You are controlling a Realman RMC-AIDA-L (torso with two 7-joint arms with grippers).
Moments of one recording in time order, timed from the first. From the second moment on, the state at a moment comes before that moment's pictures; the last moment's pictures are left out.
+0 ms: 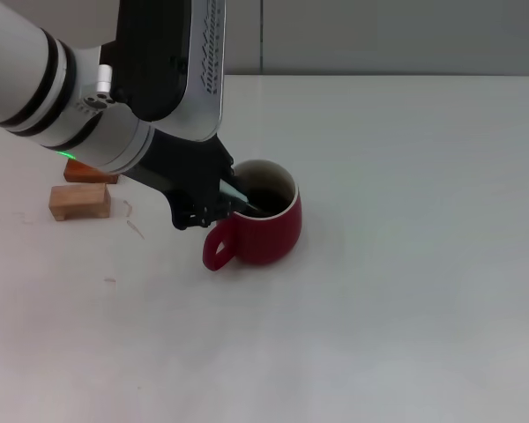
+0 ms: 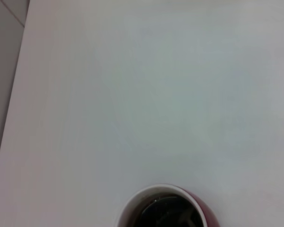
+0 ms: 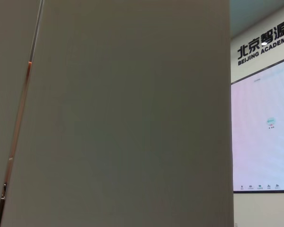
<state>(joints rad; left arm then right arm) -0.56 -2.07 1.48 1.60 2.42 1.58 -1.88 0.36 2.07 0.81 0.00 -1.69 -1.47 -0.02</state>
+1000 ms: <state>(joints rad) -0.53 -2.07 1.52 1.60 2.47 1.47 -1.91 0.35 2.07 0.81 0.02 -1.69 -1.49 -0.02</state>
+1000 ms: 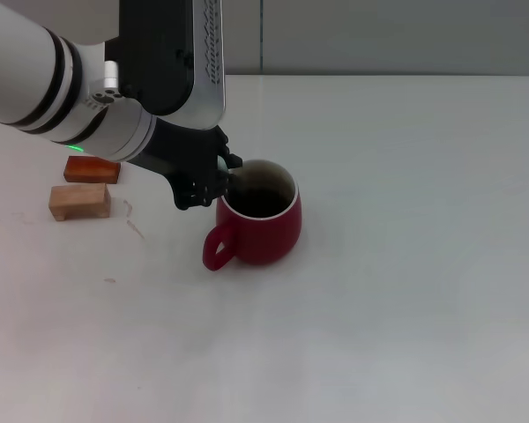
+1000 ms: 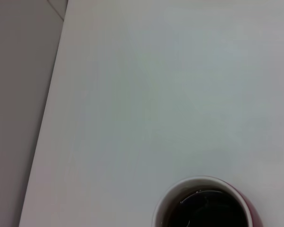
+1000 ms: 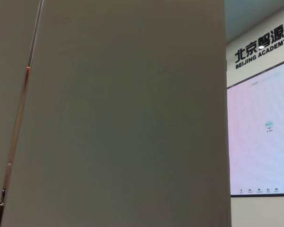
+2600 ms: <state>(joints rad) -0.53 -2.07 1.59 1.55 2.38 1.35 -1.93 0.35 2.07 0.81 0.01 -1.69 -1.49 -0.02</state>
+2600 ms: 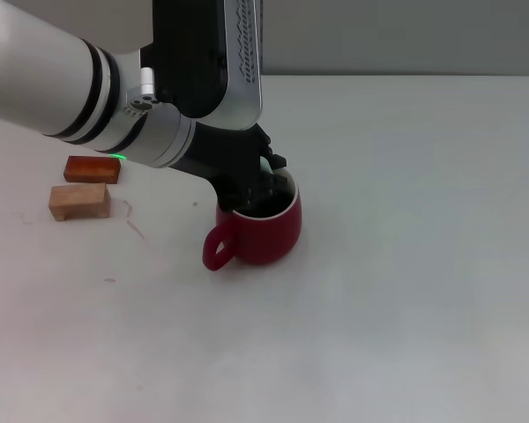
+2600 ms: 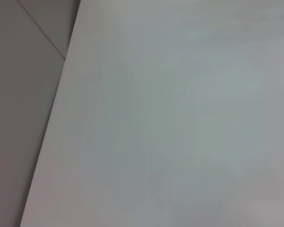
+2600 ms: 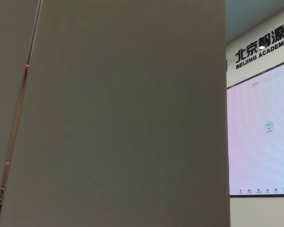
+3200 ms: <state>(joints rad) -0.52 -2.07 1.58 1.60 2.48 1.40 -1.98 0.36 2.07 0.81 0.01 -1.69 -1.48 -0.02</state>
